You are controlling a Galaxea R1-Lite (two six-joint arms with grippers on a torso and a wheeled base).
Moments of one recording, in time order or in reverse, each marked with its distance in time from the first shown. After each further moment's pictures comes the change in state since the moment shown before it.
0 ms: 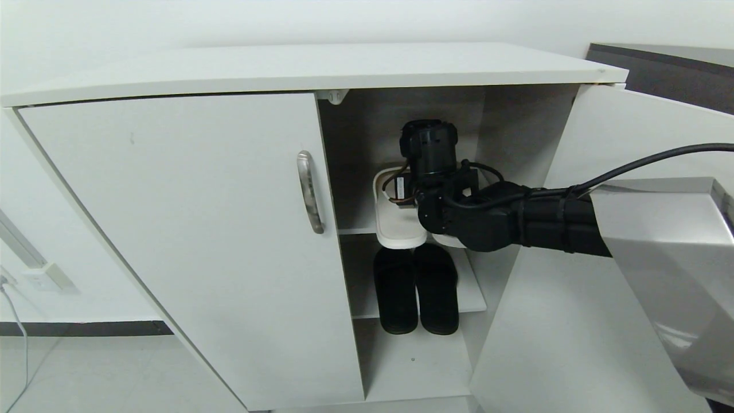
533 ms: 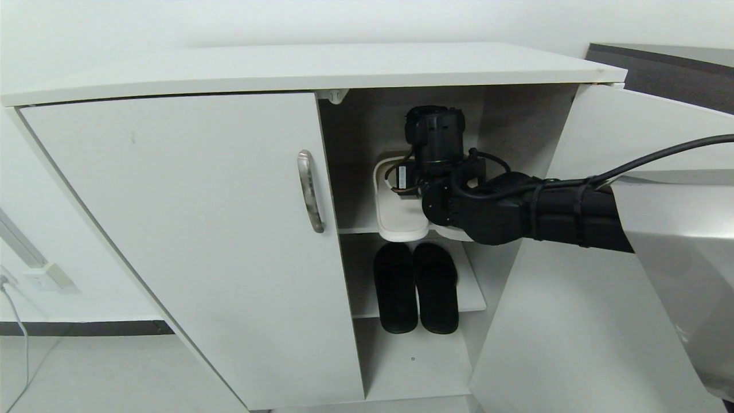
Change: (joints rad) left arm 0.000 0.000 0.000 0.000 0.000 0.000; right arm 0.005 -0.032 0.000 -0.005 0.000 0.002
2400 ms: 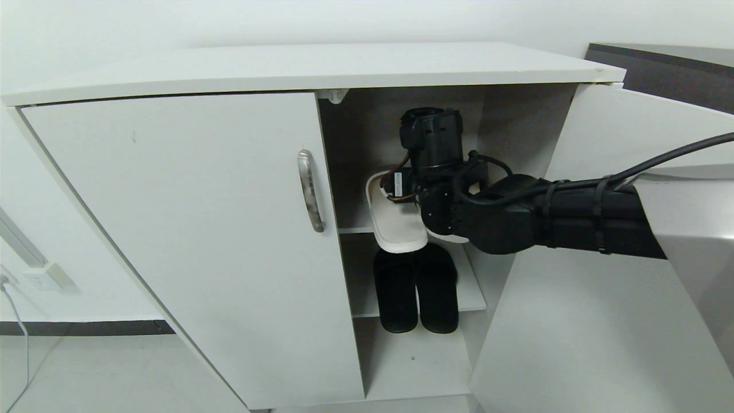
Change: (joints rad) left arm 0.000 0.000 0.000 0.000 0.000 0.000; right arm 0.047 -0.069 0.110 0.001 -0.010 0.015
